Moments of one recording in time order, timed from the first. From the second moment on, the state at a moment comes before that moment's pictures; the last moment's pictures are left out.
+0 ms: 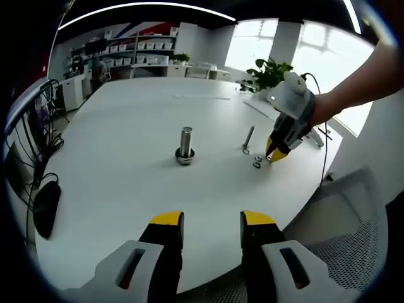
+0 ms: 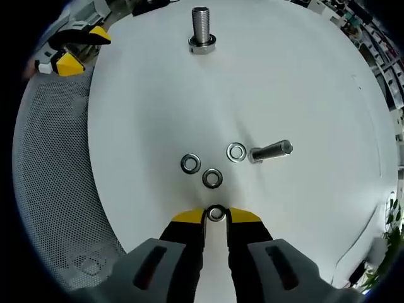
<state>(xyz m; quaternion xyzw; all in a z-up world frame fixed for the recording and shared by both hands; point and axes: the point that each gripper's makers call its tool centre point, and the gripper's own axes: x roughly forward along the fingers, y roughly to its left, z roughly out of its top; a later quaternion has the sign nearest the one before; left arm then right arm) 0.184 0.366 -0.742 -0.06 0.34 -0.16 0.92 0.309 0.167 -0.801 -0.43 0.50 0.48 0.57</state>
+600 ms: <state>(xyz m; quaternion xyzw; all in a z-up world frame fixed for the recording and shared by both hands) 0.184 0.366 -0.742 -0.06 0.34 -0.16 0.92 0.308 0.166 -0.799 -0.42 0.50 0.48 0.59</state>
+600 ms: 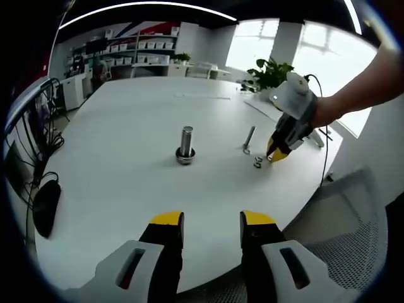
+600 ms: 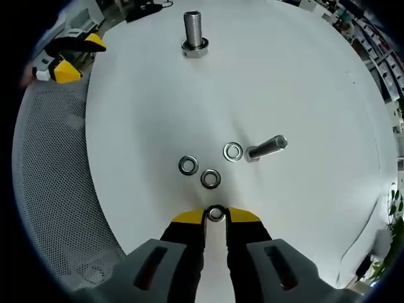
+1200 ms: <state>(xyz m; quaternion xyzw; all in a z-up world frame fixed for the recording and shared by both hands) 0.183 0.366 -0.741 -0.06 0.34 -0.16 0.92 0.310 0.171 -0.792 -0.40 0.49 0.48 0.60</state>
